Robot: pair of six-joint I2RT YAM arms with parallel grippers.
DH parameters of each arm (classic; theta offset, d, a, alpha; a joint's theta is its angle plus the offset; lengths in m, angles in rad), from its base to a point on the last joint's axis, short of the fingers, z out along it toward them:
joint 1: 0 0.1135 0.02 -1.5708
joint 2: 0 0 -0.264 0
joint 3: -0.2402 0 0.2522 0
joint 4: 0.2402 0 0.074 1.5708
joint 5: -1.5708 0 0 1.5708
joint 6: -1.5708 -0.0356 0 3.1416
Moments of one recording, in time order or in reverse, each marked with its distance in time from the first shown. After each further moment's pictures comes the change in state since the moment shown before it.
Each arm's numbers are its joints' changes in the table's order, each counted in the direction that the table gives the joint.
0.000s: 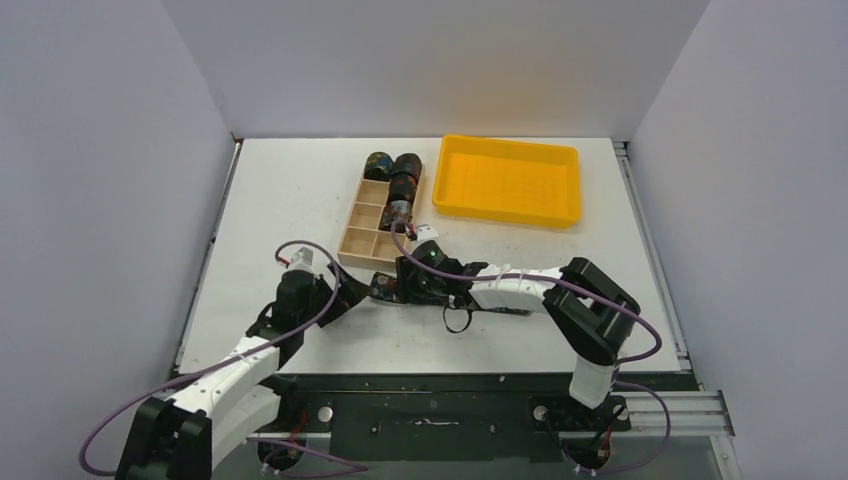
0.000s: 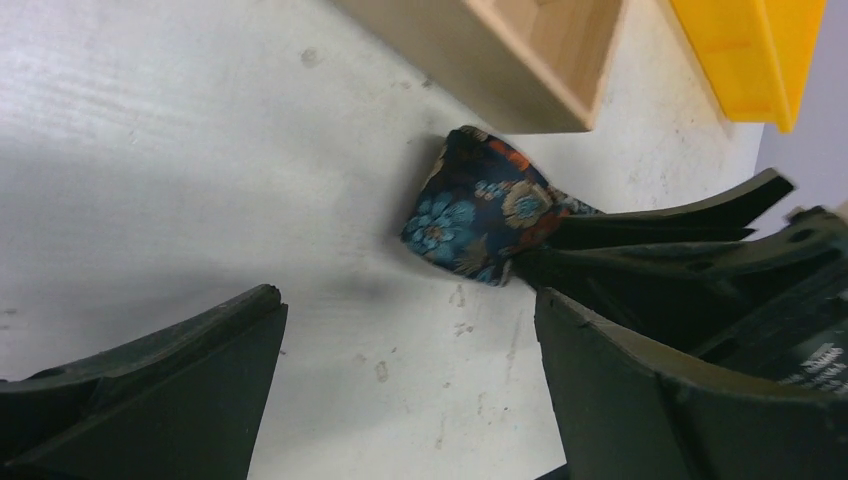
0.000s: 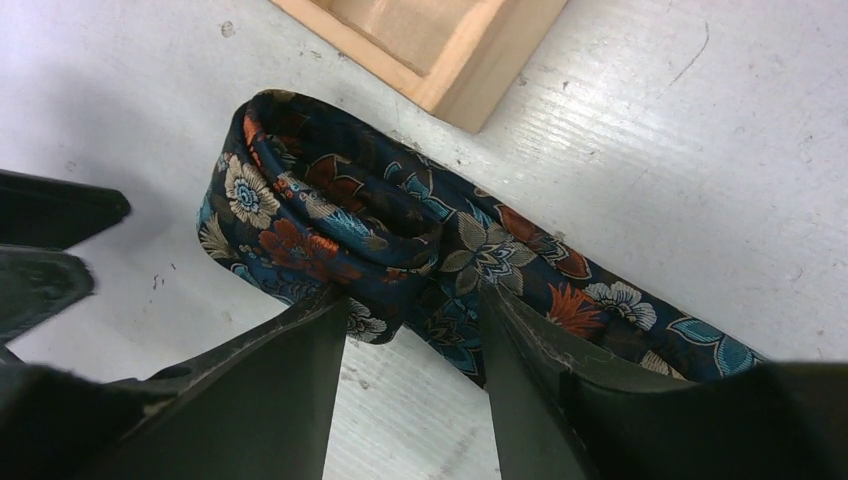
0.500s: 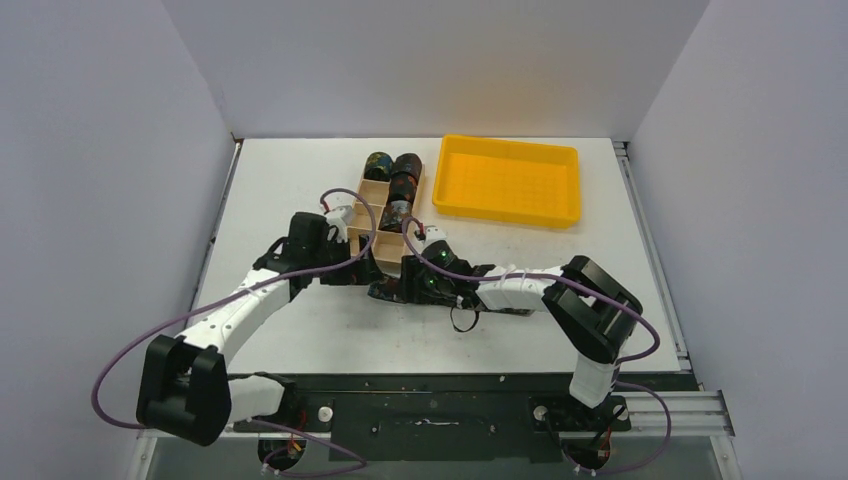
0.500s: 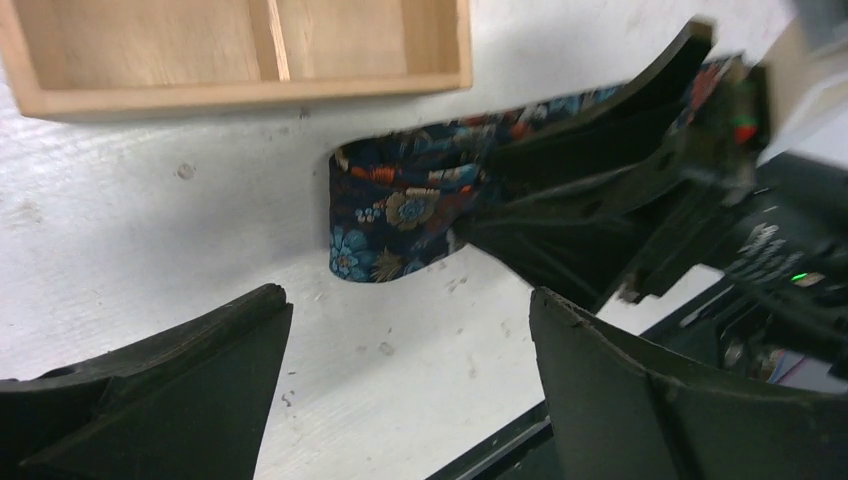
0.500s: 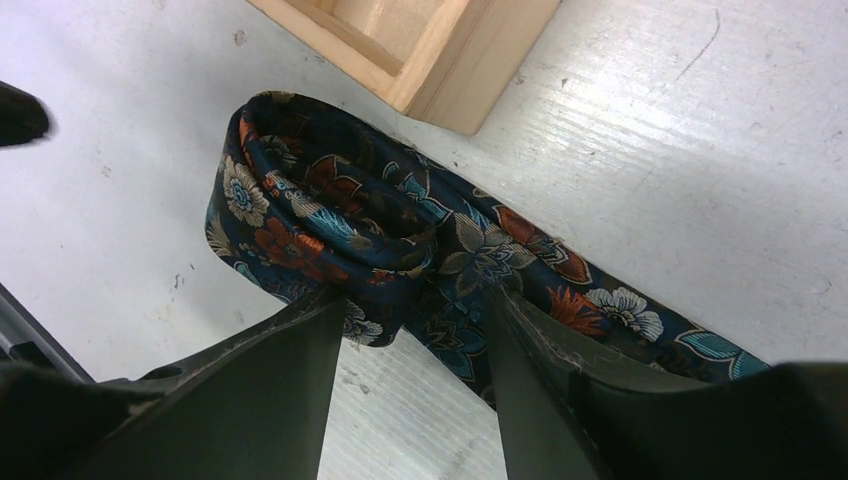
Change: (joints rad) left arm 0.014 0.315 -0.563 0.436 -0.226 -0.527; right arm -0.050 -0.001 0.084 -0.131 0.096 -0.043
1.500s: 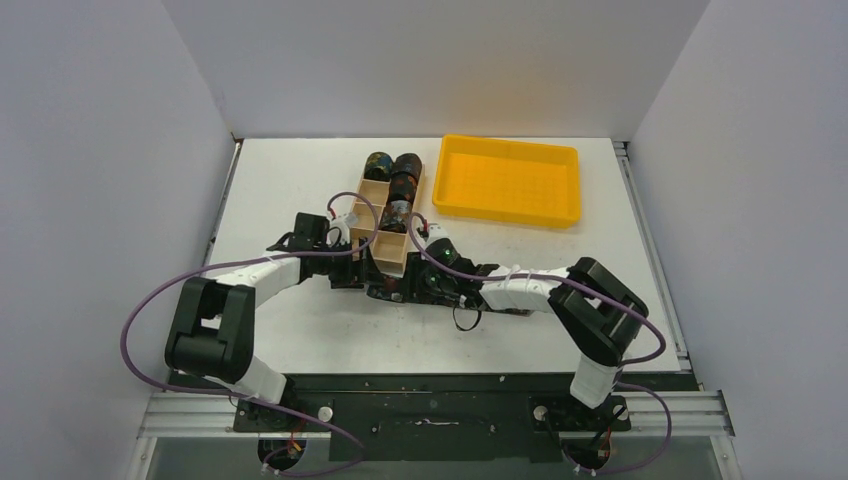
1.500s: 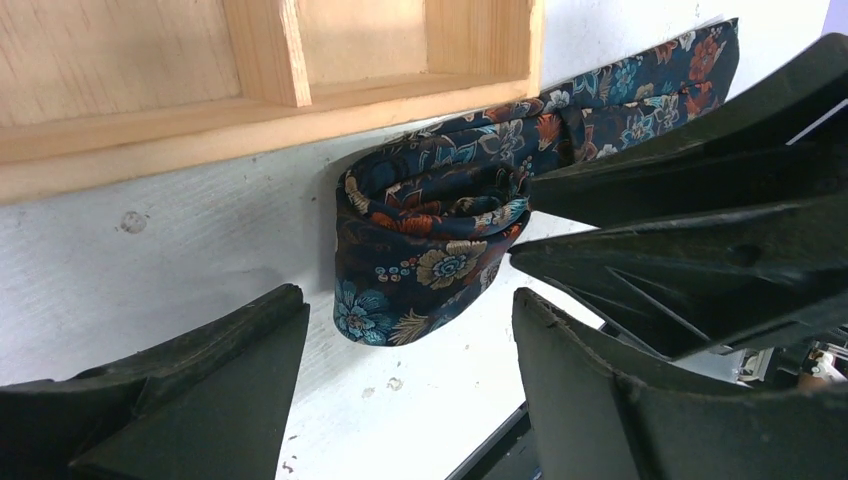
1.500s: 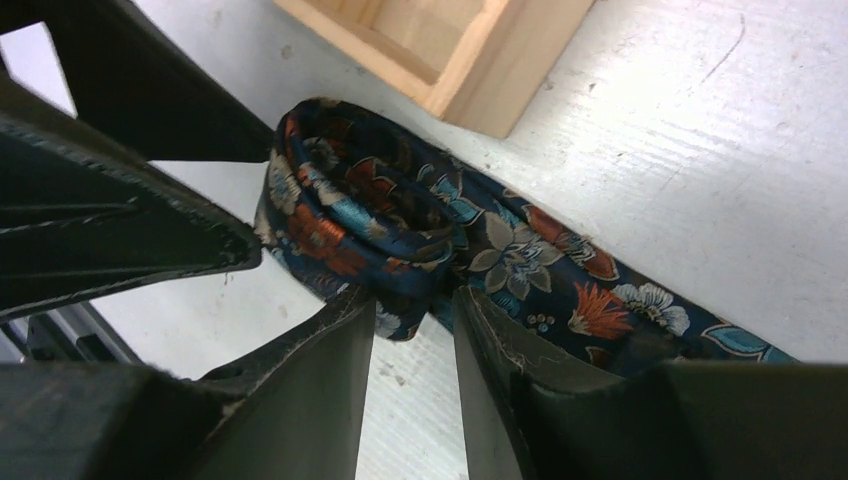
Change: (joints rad) left arm 0.107 0.327 -0.006 -0.102 -0.286 -0.063; right arm -0.006 -0.043 0.018 -0.028 0.043 -0.051
